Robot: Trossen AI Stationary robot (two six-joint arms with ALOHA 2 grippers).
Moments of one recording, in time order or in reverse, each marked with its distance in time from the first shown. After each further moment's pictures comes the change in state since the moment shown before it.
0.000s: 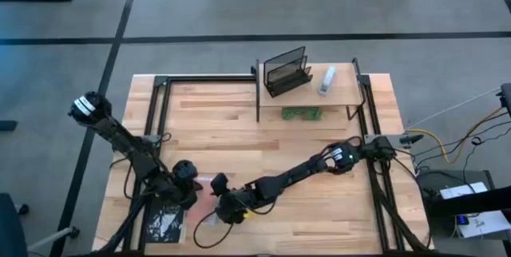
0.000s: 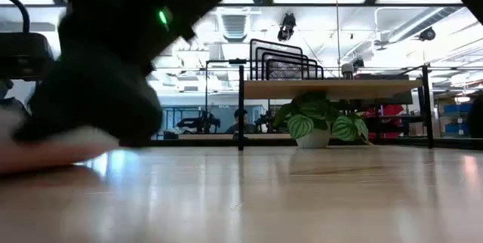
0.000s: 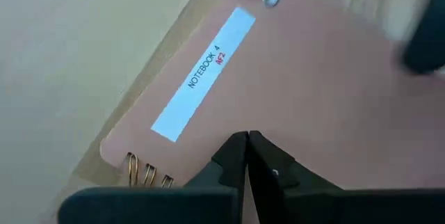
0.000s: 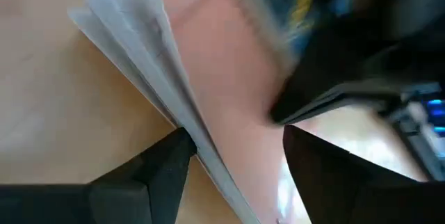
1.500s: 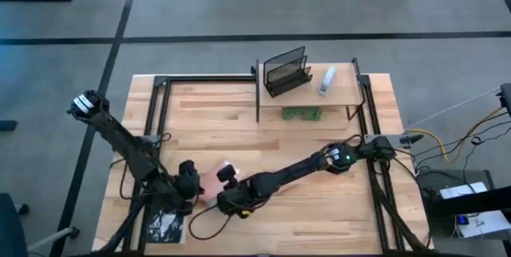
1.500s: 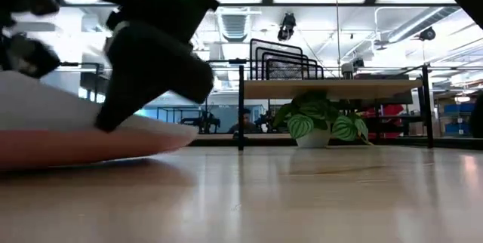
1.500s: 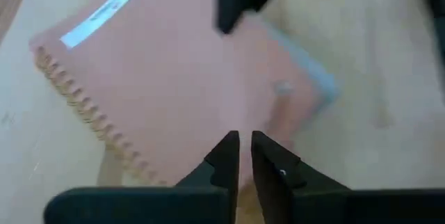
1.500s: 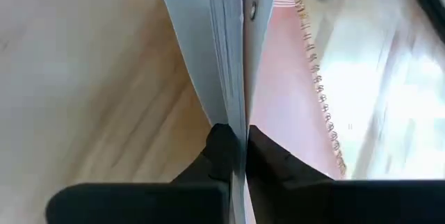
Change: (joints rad) left arm 0.000 -0.103 0.252 -0.202 0.014 0.457; right arm -0.001 0.033 0.256 -0.639 0.023 0.264
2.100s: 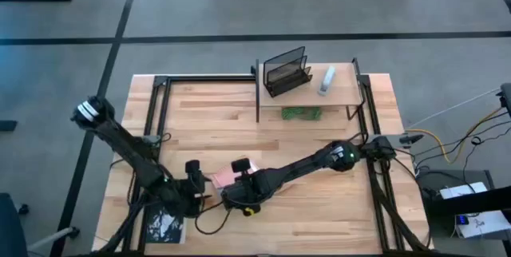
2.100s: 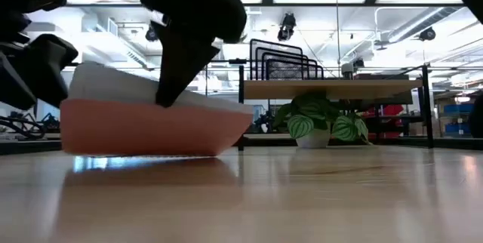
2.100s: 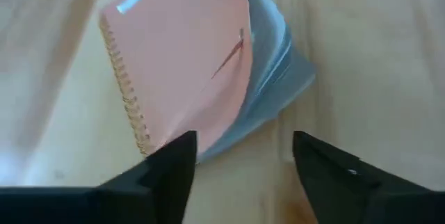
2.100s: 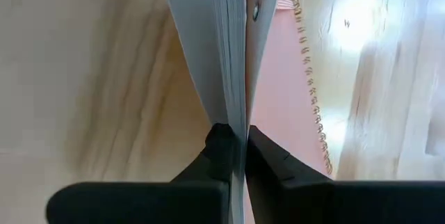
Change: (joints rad) left arm 0.000 0.160 0.017 0.089 -0.204 0.160; right arm 0.001 -0.060 0.028 -0.232 0.000 0.350
